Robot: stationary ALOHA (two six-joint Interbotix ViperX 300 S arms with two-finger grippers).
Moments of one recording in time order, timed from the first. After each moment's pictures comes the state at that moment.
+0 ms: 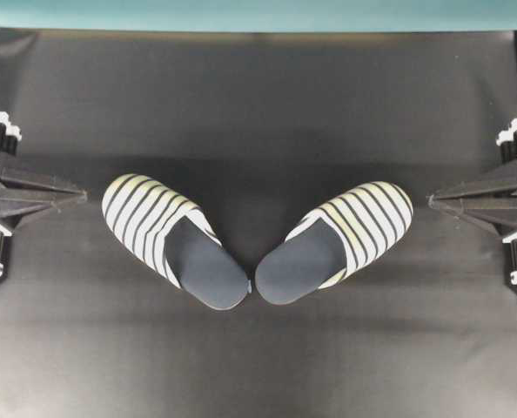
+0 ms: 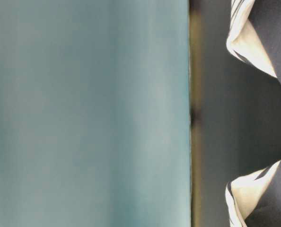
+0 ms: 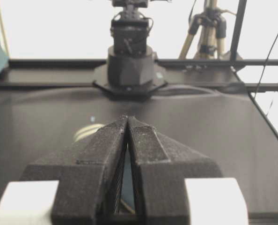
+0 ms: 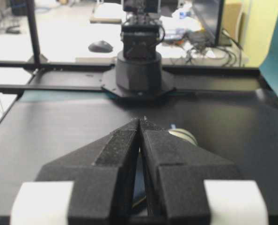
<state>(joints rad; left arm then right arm) 0.00 -0.96 1.17 0.00 -0.29 0.00 0.06 -0.97 1.18 0.00 -0.29 0.00</state>
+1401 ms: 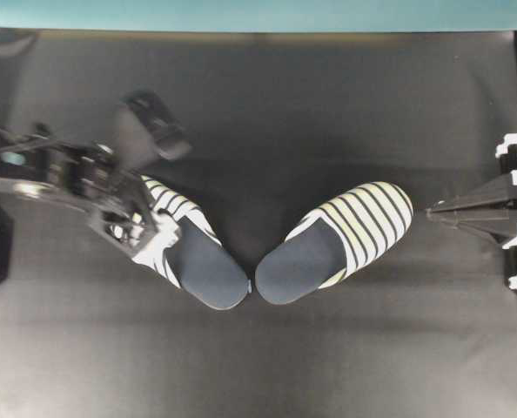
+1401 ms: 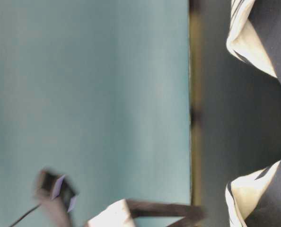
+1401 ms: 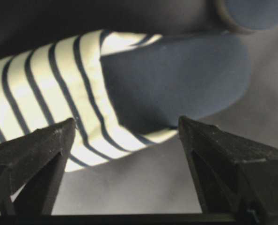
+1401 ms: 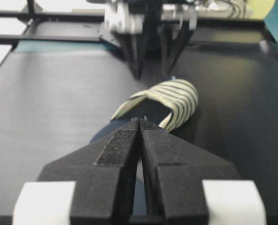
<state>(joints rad) 0.07 -0.14 0.60 0.04 0.71 -0.64 0.06 -1.02 1.25 0.00 -0.18 0.00</state>
